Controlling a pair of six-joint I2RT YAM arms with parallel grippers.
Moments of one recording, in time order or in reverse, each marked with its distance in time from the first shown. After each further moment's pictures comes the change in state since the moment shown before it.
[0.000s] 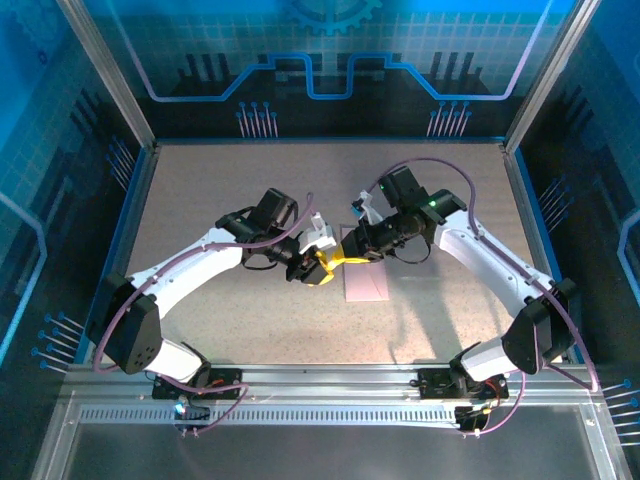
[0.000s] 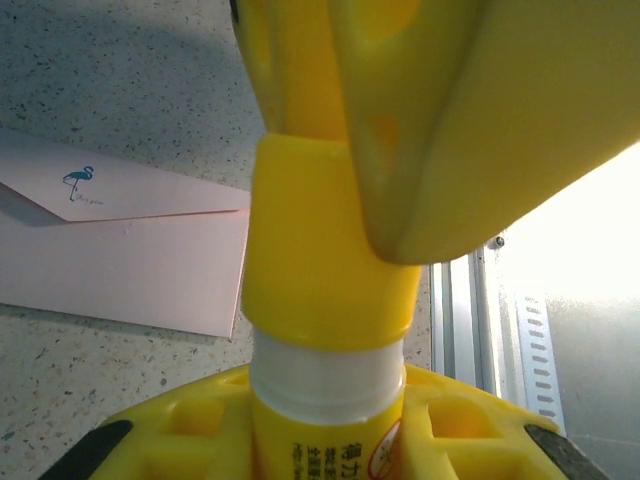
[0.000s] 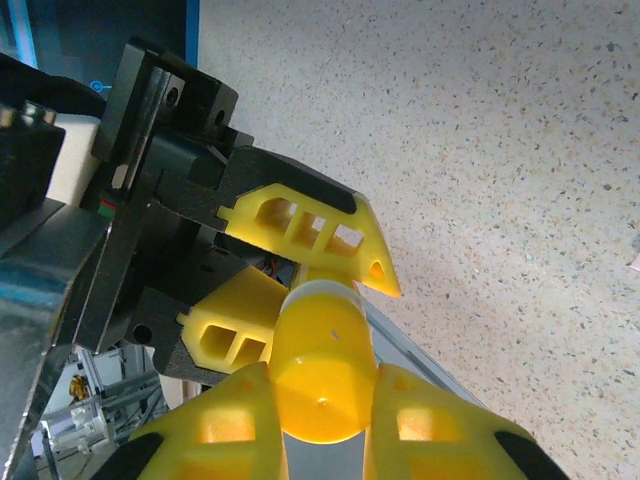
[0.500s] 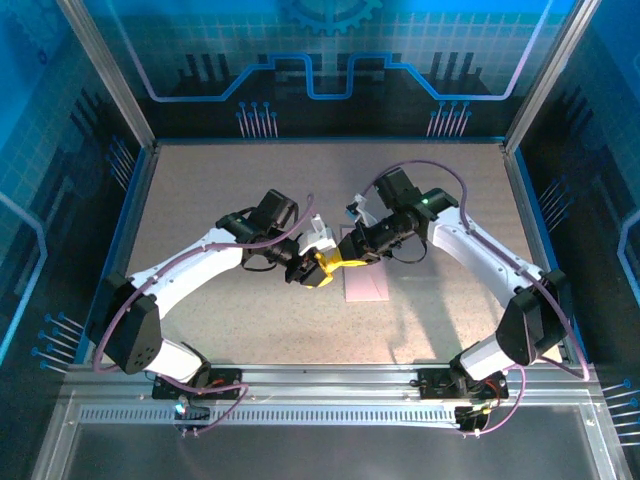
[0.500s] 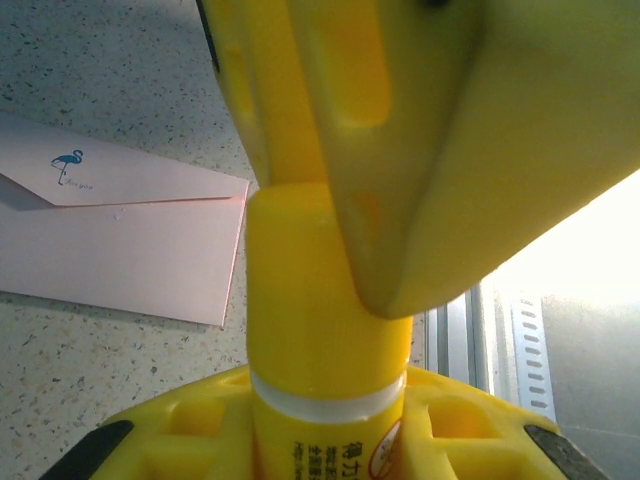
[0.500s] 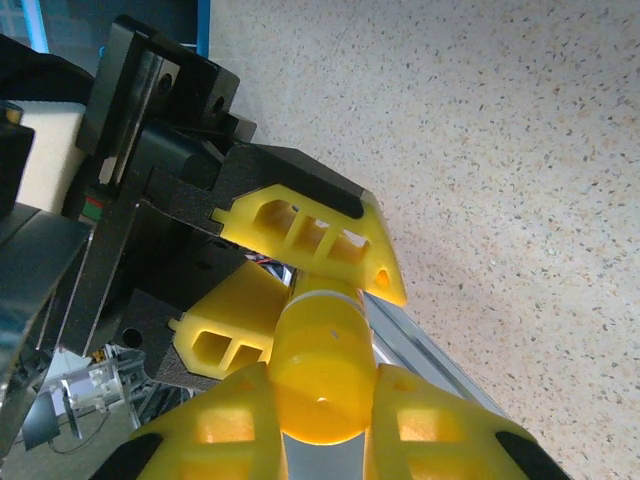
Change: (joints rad) left arm -0.002 0.000 0.000 -0.023 -0.005 0.000; right arm 0.000 0.056 0.003 -0.016 -0.077 -0.071
